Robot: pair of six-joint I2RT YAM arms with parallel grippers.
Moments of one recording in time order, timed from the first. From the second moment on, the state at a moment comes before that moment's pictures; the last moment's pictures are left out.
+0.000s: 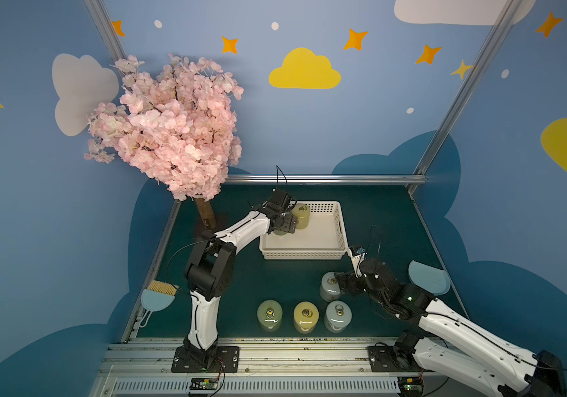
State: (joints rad) left arm -0.49 2.03 1.59 -0.51 -0.17 -0.20; right arm 0.82 0.85 0.59 -0.47 0.29 0.27
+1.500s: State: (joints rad) left arm -0.45 2.19 1.73 -0.51 -0.14 -0.18; right arm 0.75 0.87 0.58 -0.45 0.22 0.26
